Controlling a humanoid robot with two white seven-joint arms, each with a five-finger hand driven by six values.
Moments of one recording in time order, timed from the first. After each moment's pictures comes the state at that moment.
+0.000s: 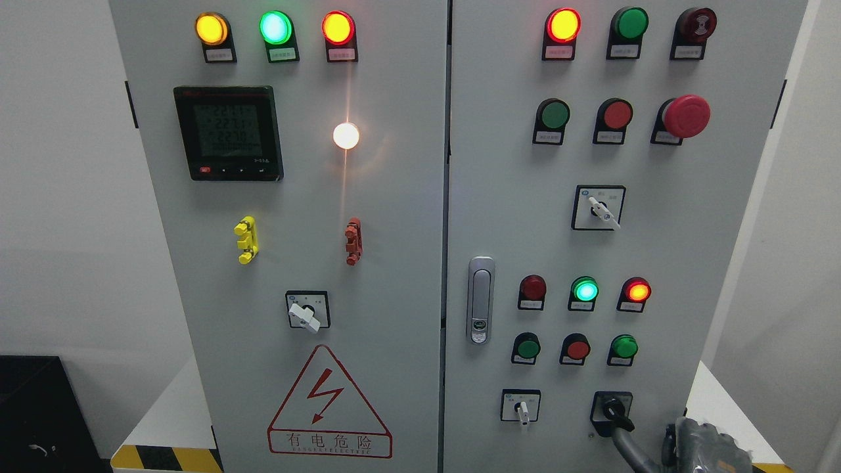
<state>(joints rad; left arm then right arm) 0.04 -0.10 -0.07 -0.08 0.08 -0.11 0.18 -0.23 0.12 -0.22 -1.70 1.33 0.28 0.15</state>
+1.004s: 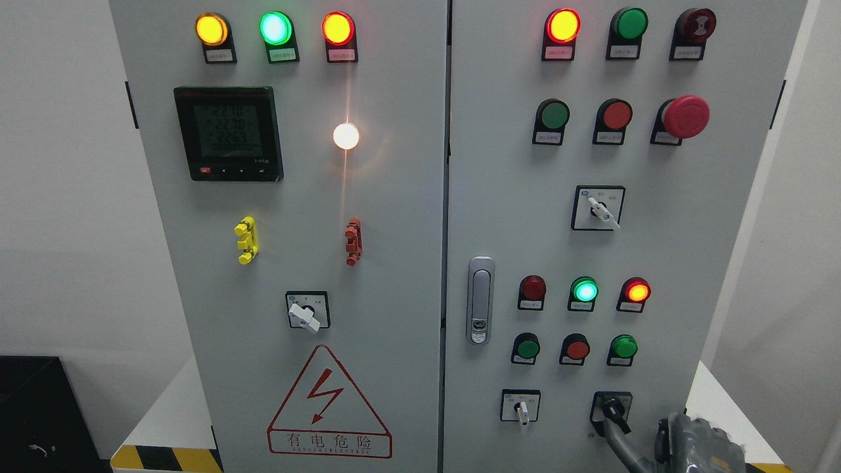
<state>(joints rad) 0.04 -0.10 -0.07 -0.08 0.08 -0.11 0.18 -0.21 0.13 -0.19 -1.72 1.33 0.25 0.12</state>
